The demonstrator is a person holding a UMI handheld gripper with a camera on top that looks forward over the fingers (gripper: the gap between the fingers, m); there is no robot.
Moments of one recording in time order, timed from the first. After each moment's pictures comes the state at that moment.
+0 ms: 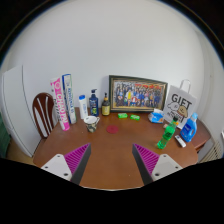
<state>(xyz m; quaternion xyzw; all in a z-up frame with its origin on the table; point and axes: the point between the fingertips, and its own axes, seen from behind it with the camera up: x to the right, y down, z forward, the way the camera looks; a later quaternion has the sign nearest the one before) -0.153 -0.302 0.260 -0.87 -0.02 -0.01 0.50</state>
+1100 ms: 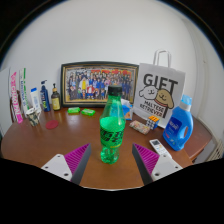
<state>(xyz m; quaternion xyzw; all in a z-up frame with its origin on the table) 0.194 -0.150 0.098 -0.85 0.00 -0.04 0.53</state>
